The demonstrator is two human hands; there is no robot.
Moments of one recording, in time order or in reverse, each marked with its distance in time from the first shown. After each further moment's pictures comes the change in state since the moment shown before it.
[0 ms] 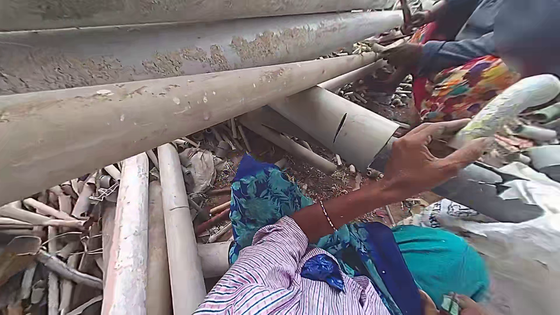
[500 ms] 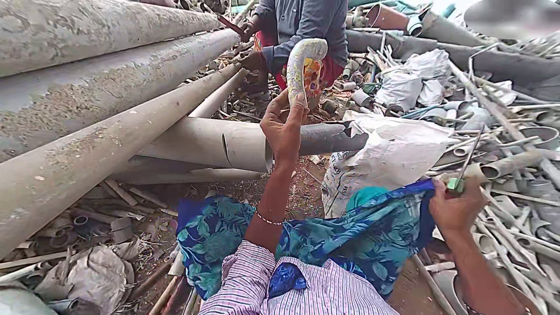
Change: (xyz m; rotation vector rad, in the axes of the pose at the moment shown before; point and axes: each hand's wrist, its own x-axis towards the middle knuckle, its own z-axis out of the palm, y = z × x) left_hand 0.032 0.008 0.011 -0.377 0.095 -0.078; right_hand 0.092 0.009 -0.103 -0.293 0.411 0.240
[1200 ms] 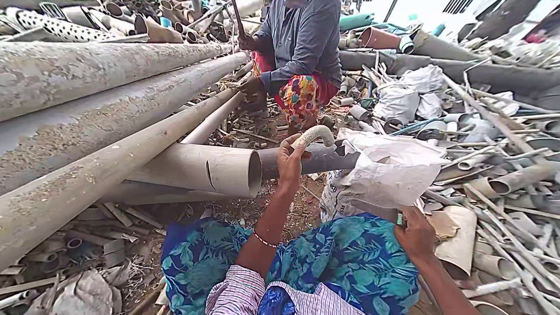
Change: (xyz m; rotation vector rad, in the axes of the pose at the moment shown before) left_hand -0.014 -0.055 0.014 0.111 -0.118 -0.426; right_hand -0.032 0.048 0.051 -0.052 -0.163 -0.184
